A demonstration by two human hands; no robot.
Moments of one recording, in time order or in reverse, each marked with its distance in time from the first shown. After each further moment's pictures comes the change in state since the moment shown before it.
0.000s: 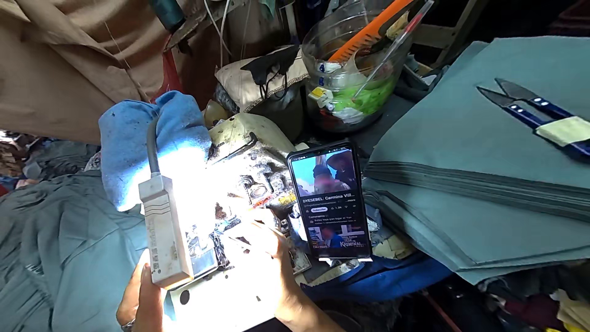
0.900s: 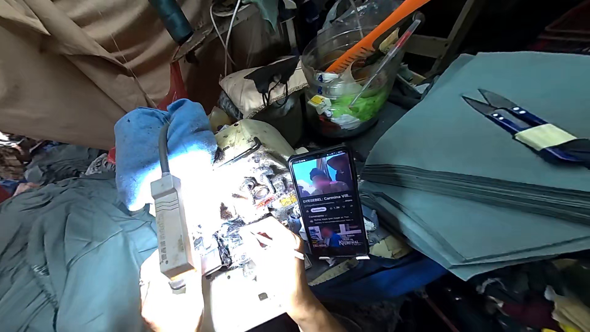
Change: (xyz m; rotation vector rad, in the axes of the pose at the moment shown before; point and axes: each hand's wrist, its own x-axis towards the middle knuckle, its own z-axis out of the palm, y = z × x) left_hand -0.017 -0.048 0.012 0.378 0.188 -0.251; right_hand -0.006 0.001 -0.009 0.164 0.136 0.195
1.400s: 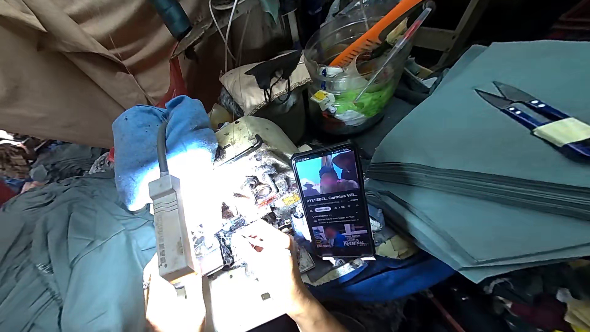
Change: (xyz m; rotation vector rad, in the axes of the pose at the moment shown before) left_hand -0.006 -0.005 -0.002 -0.095 -0.043 -0.044; right_hand -0.002 0.006 0.009 0.135 -0.123 0.059
